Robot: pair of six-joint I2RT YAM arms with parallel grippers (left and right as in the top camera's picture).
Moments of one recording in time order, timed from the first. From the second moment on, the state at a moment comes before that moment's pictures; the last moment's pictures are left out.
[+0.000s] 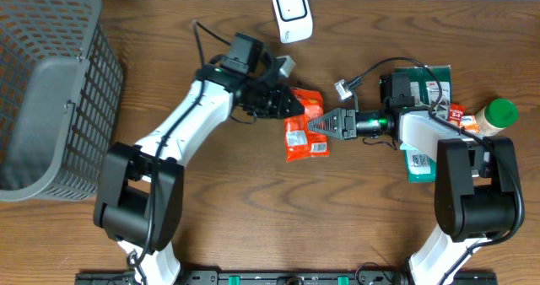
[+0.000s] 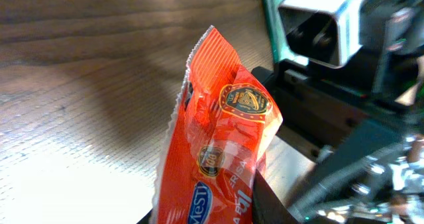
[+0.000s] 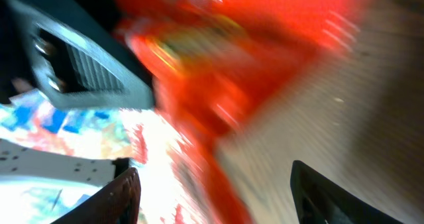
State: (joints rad) left arm -0.38 1.89 1.40 -0.61 0.77 -0.29; right arm 0.09 1.91 0.98 -0.22 -1.31 0.12
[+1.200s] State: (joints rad) left arm -0.23 1.32 1.44 -0.79 0.33 -0.26; right arm 0.12 1.40 1.03 -0.78 -0.20 0.21
